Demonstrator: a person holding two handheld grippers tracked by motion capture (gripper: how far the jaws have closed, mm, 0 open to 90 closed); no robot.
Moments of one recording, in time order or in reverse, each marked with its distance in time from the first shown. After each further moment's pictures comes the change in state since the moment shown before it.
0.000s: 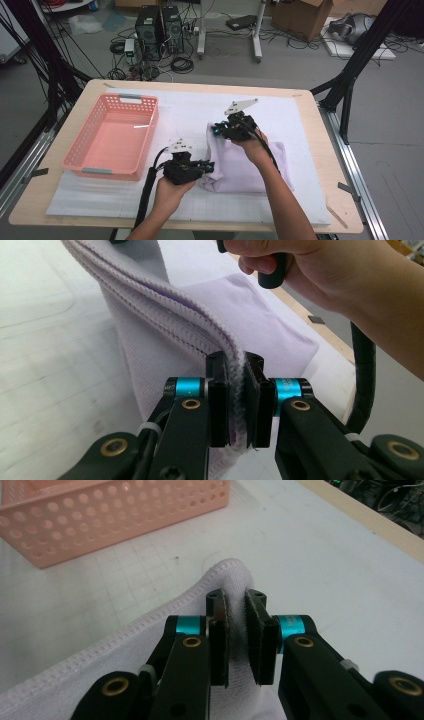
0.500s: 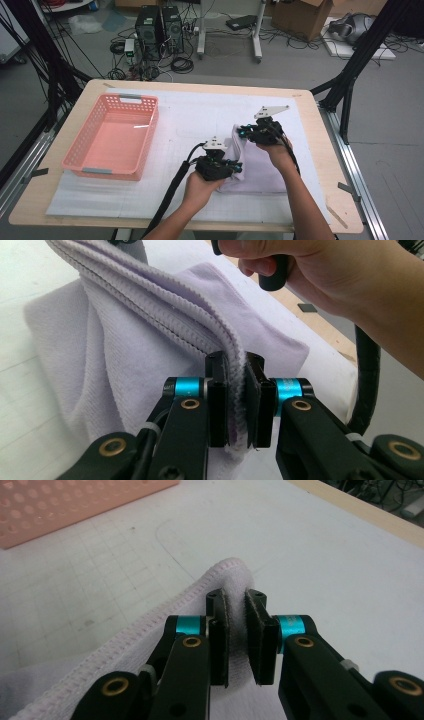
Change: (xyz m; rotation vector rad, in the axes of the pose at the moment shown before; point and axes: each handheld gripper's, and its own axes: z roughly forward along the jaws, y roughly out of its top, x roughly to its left) left arm -0.031 0.013 0.069 0.076 -0.038 0.052; right arm -0.036 -0.052 -0.045 -0.017 -0.071 0.088
